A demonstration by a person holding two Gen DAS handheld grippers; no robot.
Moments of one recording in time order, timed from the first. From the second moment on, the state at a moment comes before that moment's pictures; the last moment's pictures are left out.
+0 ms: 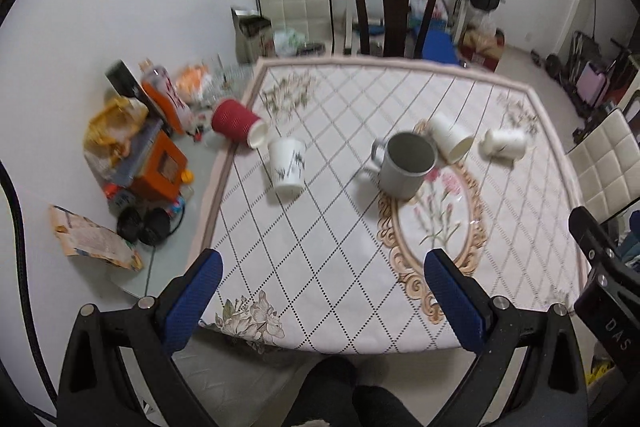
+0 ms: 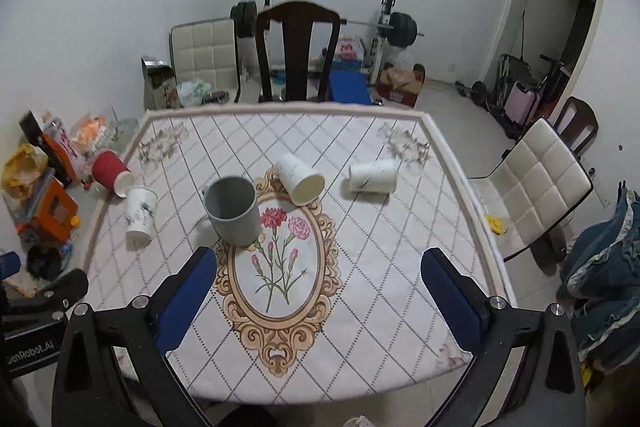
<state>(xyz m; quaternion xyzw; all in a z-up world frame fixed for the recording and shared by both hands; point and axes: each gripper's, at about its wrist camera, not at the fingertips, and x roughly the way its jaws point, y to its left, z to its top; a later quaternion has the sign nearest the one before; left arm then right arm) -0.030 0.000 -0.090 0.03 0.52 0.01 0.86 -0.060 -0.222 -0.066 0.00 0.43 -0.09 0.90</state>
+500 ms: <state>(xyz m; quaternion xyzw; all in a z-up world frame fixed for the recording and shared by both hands) -0.074 -0.010 -0.024 0.02 0.46 0.01 0.89 -0.124 -0.229 0.033 0.00 0.38 -0.06 0.92</state>
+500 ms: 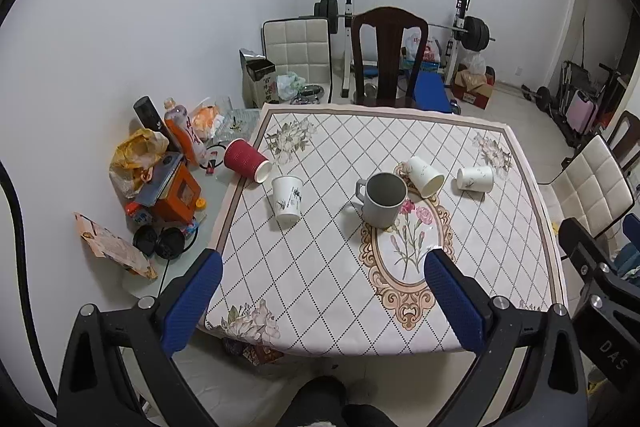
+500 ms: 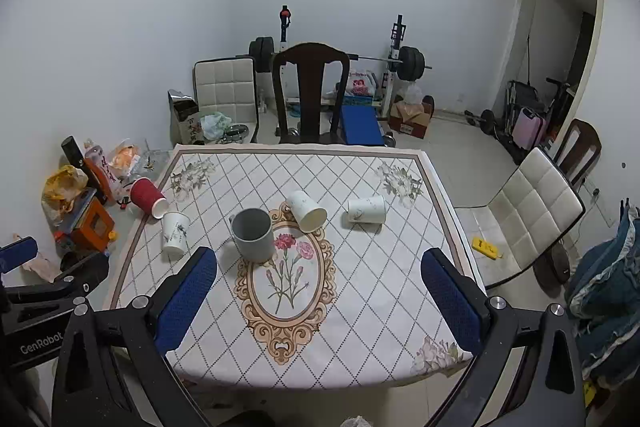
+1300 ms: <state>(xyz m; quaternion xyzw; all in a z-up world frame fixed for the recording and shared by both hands) -0.082 -0.001 -0.011 0.03 0.43 0.03 0.90 -0.124 -0.224 0.036 0.00 0.39 -0.05 0.92</state>
